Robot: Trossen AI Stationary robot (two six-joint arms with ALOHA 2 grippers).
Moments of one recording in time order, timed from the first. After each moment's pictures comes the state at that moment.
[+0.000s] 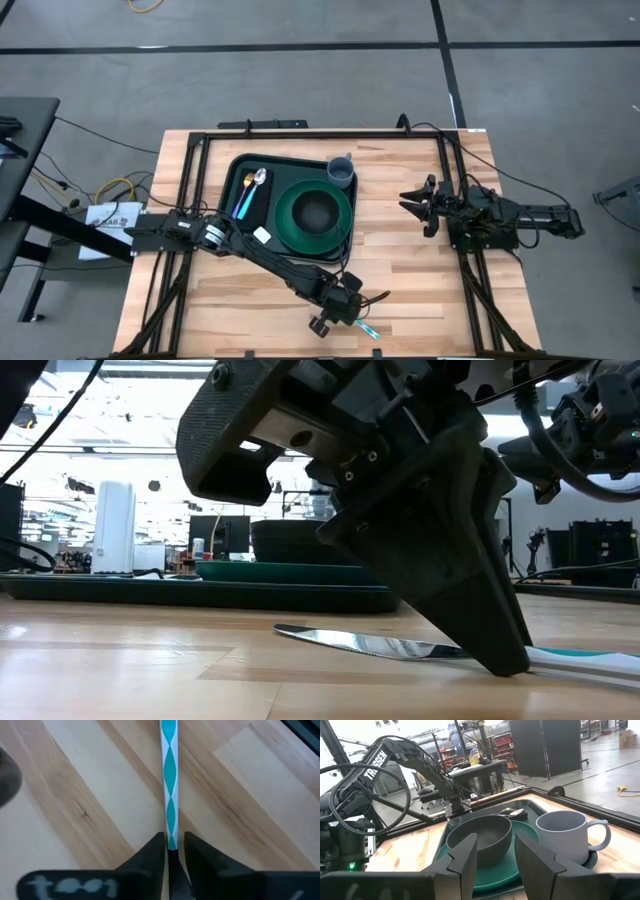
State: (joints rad) left arm -0.41 2.38 1.85 -0.52 0.04 0.26; right arm -0.05 0.02 0.01 0.01 0.10 0.23
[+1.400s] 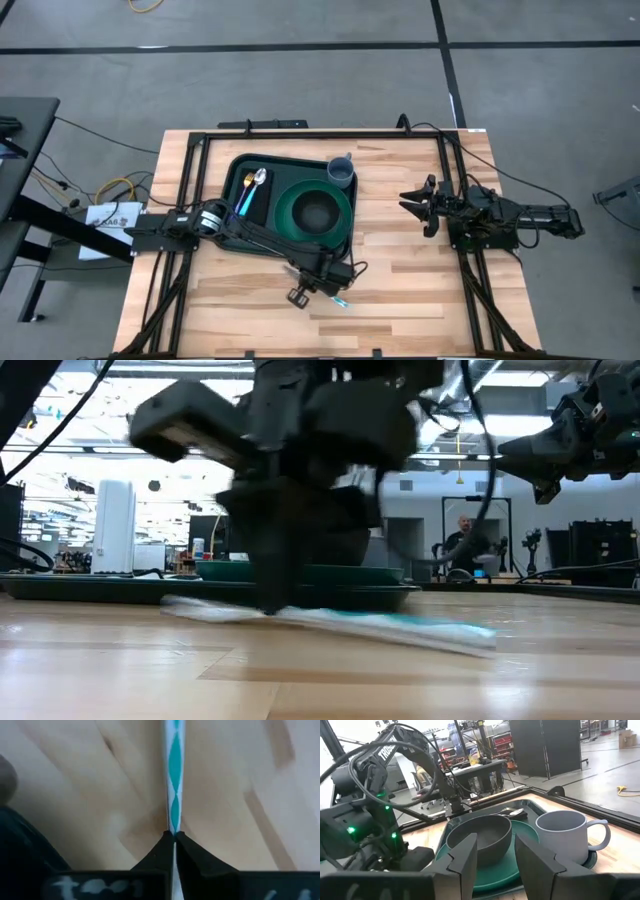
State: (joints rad) left arm -0.31 2.29 1.85 -1.06 0.13 0.27; right arm -0.05 0.02 0.01 0.01 0.10 0.23
